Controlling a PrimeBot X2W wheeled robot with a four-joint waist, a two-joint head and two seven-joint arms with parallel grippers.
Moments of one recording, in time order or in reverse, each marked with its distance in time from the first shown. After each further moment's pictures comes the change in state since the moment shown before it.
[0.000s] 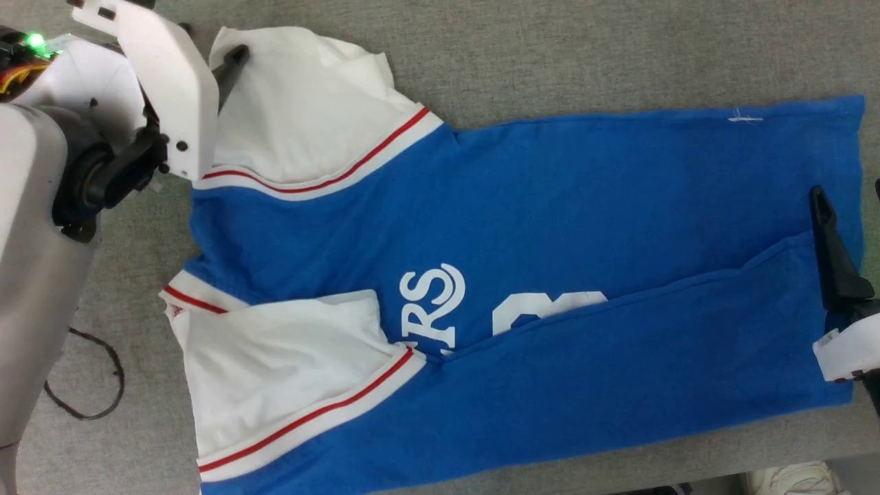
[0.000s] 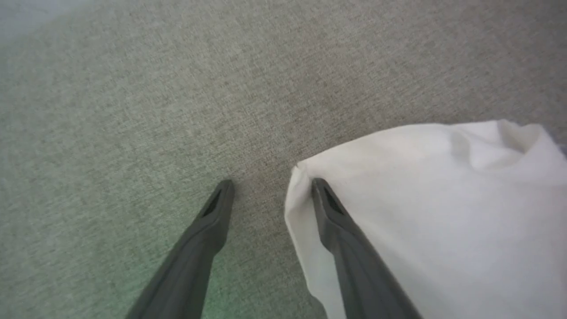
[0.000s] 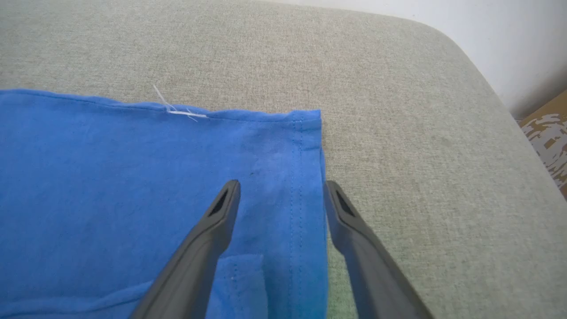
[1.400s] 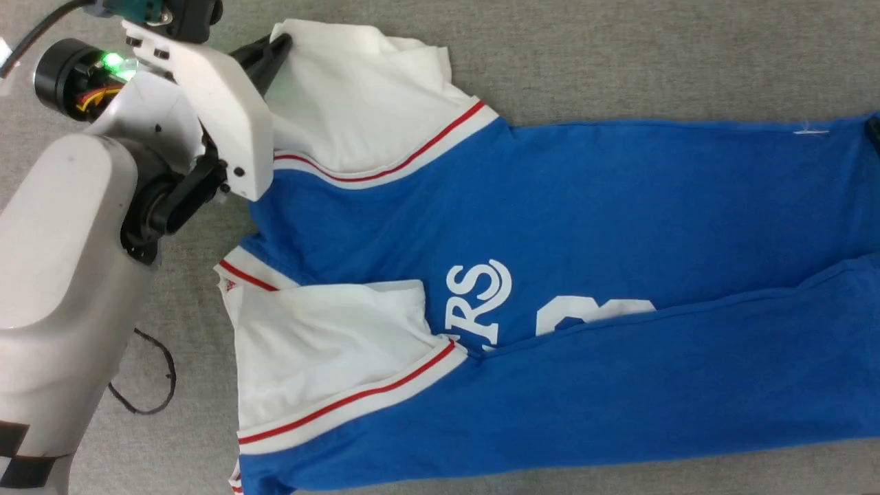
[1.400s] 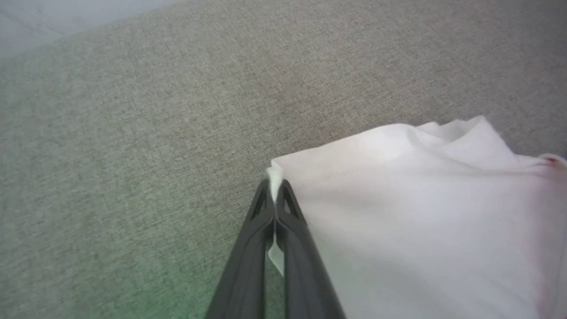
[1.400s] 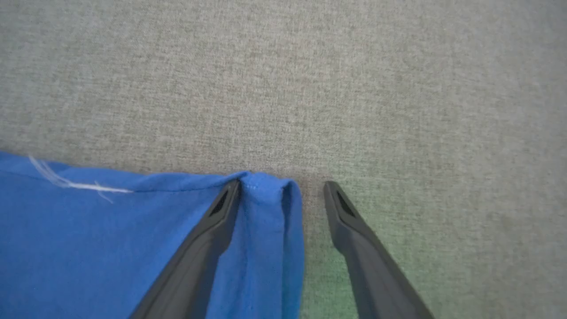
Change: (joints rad) left arm 0.043 -0.083 -0.019 0.026 -0.003 -0.025 -0.249; right arm -0.336 -0.276 0.061 0.243 0.231 0.000 0.452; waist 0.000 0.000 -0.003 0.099
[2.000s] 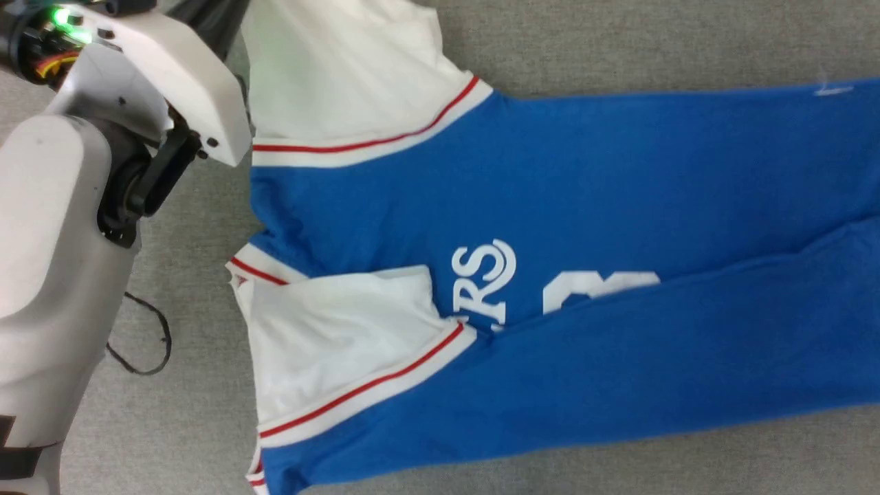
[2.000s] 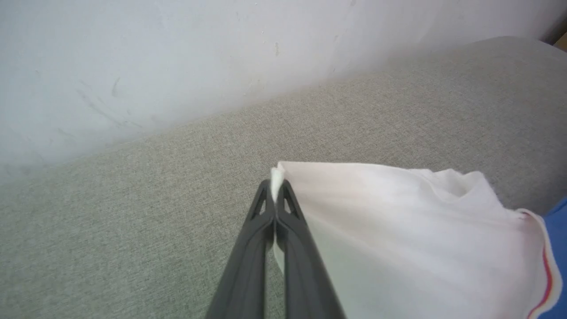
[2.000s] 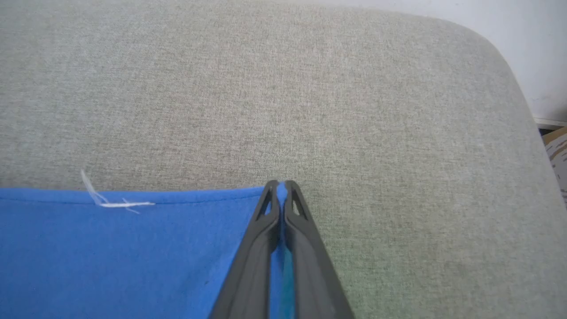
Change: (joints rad) left arm -0.023 0.002 0.048 -0.003 0.042 0.002 -0.196; right arm -0.068 0.048 -0.071 0.000 -0.049 0.000 -0.033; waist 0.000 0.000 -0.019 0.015
